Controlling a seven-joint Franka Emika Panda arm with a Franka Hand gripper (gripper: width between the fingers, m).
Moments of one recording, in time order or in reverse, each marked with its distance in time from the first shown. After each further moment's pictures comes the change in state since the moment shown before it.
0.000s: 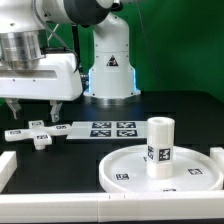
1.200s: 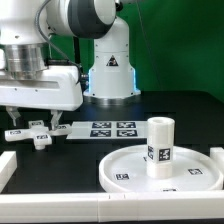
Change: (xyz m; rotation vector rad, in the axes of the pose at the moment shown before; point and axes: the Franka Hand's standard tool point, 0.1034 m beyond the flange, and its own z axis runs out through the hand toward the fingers) arm -0.011 0.009 0.019 -0.031 -0.001 -0.043
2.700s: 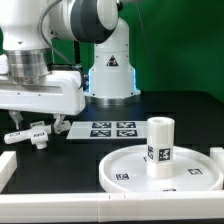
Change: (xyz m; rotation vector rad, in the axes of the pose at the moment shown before) arm -0.003 -0.003 0.008 -0.005 -0.014 -0.009
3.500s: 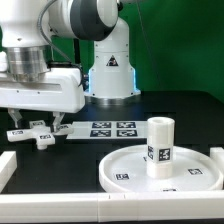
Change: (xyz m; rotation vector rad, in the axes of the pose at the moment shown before) arm 0.003 -0.001 -0.004 0.003 0.009 -0.002
